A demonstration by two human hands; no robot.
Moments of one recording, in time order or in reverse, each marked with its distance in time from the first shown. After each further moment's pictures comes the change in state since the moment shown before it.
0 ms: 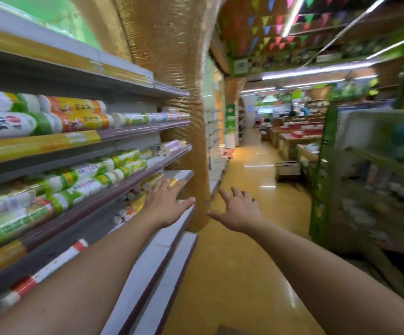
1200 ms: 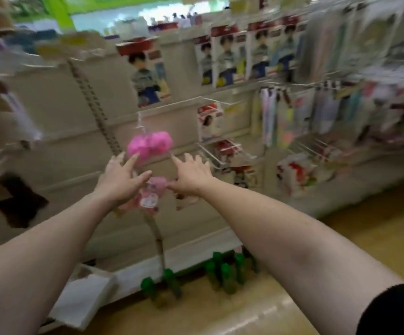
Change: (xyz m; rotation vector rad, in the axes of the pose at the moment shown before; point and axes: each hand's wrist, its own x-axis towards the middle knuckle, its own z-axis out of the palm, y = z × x) left_hand -0.675 0.476 -0.024 -0.496 -0.537 1.780; right_hand -0.899 -0.031 -0.134 -0.304 0.463 1.809
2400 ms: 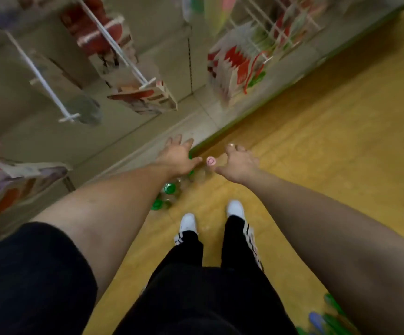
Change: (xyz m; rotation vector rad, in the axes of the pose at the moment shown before) left_hand 0.179 0.298 0.456 0.028 -0.888 0.276; right_hand 0.024 0.462 0.158 0.119 -0.516 0.830
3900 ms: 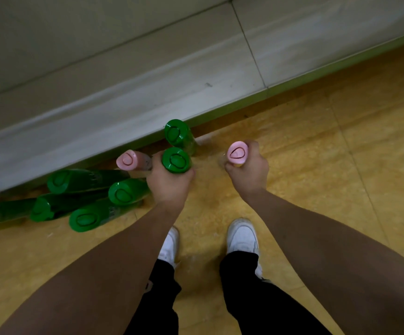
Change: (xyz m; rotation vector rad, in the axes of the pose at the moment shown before) left_hand 0.286 -0.090 0.378 -0.891 0.662 -0.664; right_hand 0.385 0.118 0.336 0.529 0.273 -0.108
